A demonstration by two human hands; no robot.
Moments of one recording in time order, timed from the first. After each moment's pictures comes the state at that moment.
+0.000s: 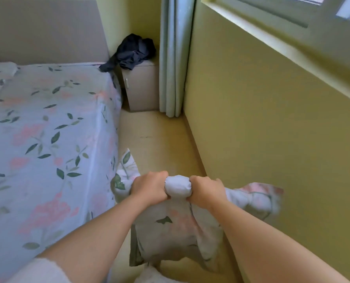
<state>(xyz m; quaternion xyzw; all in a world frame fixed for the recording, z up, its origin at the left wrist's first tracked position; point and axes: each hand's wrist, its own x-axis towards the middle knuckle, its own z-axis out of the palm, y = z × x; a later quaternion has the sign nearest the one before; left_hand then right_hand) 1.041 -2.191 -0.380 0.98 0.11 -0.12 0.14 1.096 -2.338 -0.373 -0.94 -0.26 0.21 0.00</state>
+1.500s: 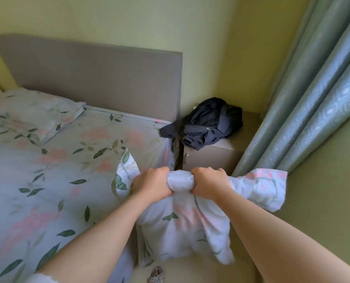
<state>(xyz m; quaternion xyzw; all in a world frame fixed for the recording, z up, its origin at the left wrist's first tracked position) 1.602 -1.688 -0.326 0.91 0.37 0.00 0.17 1.726 -1.791 -0.309 -0.85 -0.51 0.11 -0.01</state>
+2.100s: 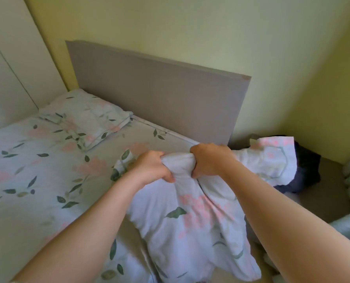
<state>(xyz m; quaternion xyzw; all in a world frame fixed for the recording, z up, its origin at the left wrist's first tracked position) 1.585 -1.442 -0.267 0.74 0.48 0.15 0.46 1.741 -1.504 -0.231 -0.75 -0.65 0.07 -0.06</state>
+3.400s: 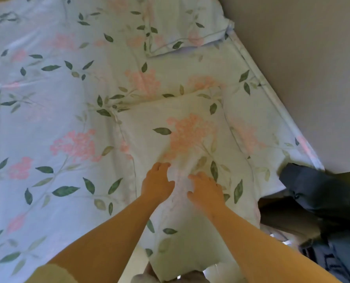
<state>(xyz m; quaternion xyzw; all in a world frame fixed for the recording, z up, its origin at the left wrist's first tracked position) 1.604 -1.366 -0.527 0.51 0.77 0.03 0.39 1.744 -1.349 -0.520 -0.58 -0.72 0.34 -0.17</state>
